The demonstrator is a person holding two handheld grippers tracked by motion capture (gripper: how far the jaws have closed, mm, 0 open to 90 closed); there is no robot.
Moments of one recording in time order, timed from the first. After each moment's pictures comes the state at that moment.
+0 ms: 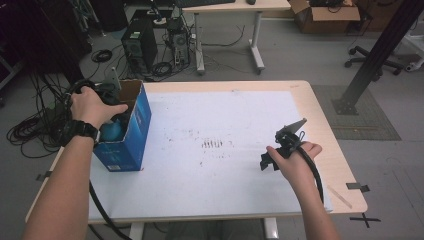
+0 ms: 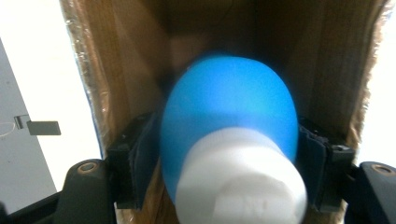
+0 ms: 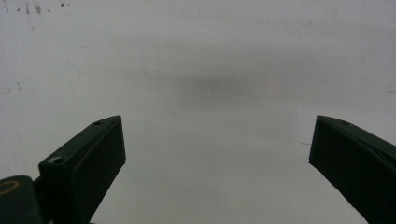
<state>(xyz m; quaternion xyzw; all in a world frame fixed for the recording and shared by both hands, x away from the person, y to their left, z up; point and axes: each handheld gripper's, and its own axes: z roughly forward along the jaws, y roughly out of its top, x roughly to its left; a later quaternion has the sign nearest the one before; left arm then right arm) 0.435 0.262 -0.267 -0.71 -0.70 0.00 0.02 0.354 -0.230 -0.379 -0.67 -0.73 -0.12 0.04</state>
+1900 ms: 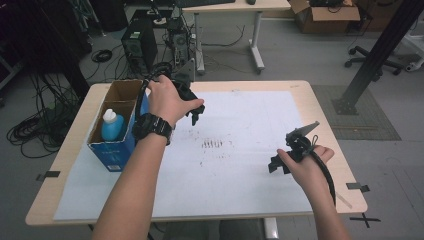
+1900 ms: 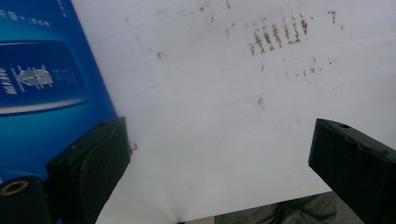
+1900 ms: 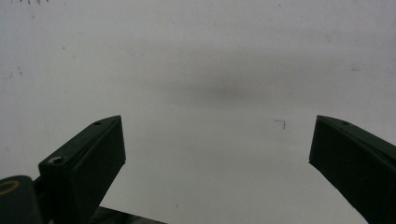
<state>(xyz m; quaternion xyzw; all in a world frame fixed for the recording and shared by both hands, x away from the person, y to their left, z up) 0.431 0.071 -0.246 -0.79 -0.61 -0.02 0.00 0.339 -0.253 -0.372 -0.67 -0.73 -0.14 0.04</state>
